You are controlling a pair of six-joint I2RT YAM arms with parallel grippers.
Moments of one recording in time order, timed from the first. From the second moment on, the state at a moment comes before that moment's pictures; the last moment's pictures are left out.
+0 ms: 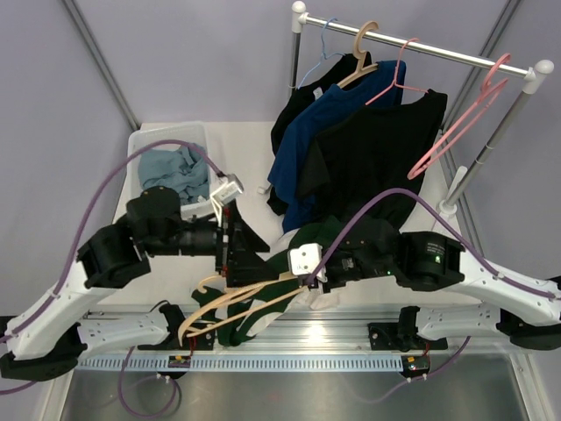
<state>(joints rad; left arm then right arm) -1.01 0.90 1.35 -0.70 0.52 -0.57 1.29 1.06 1.34 -0.83 -0.17 -0.48</state>
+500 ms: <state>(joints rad) -1.01 0.80 1.55 -0.95 -0.23 -0.47 1.28 0.91 1.28 -0.84 0.06 -0.30</state>
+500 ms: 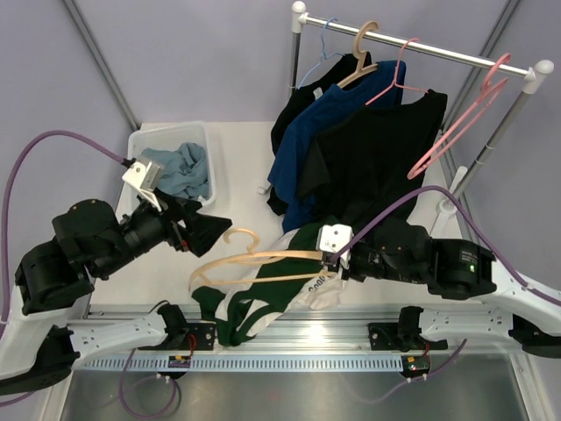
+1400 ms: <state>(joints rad) -1.01 0.79 1.36 -0.84 0.44 -0.09 1.28 0.72 1.26 -0.83 0.00 -0.16</state>
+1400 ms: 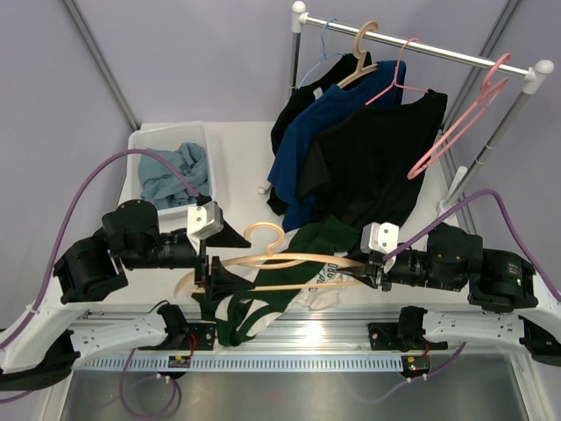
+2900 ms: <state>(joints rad) -1.01 0.75 1.35 -0.78 0.37 -0.17 1.28 1.02 1.47 -0.96 -0.08 0.19</state>
